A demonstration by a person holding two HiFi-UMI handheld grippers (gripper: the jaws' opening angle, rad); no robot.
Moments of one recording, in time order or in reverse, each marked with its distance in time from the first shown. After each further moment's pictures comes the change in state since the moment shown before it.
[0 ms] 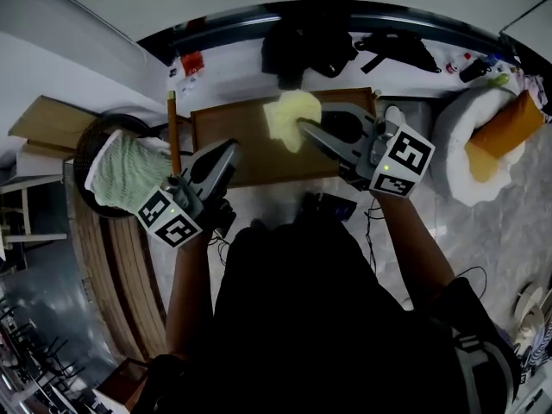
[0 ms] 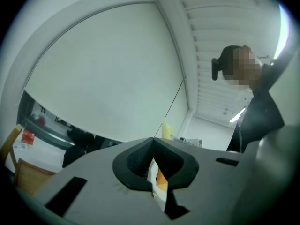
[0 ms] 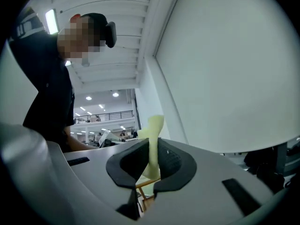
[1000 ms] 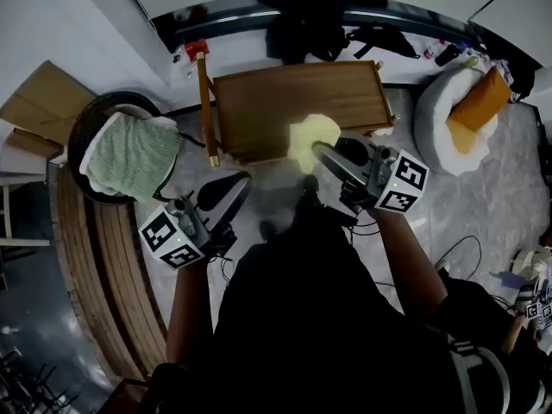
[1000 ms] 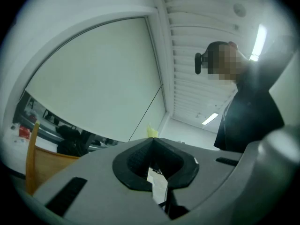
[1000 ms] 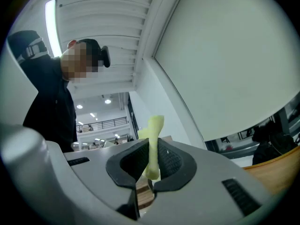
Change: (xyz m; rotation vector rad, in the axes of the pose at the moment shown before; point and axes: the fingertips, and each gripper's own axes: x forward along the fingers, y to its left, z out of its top) left arm -0.245 -0.082 -0.025 0.018 -0.014 -0.256; right arm 0.061 0.217 -0.073 0.118 -0.067 -0.101
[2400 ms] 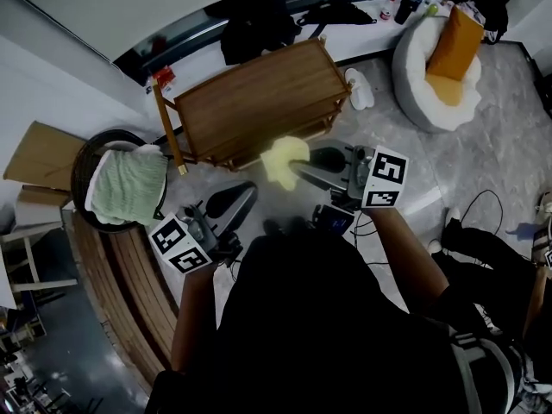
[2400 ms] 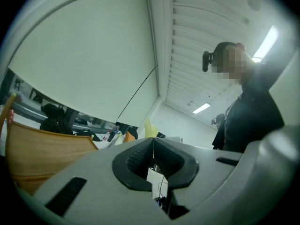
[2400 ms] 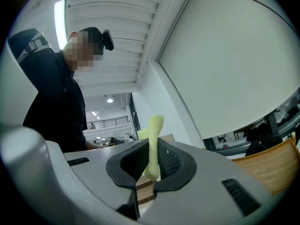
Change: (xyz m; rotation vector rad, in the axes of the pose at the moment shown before) left arm 0.091 -0.099 -0.072 -0.077 0.218 -0.100; right arm -0.123 0.049 -0.007 -0.018 0.004 0.009
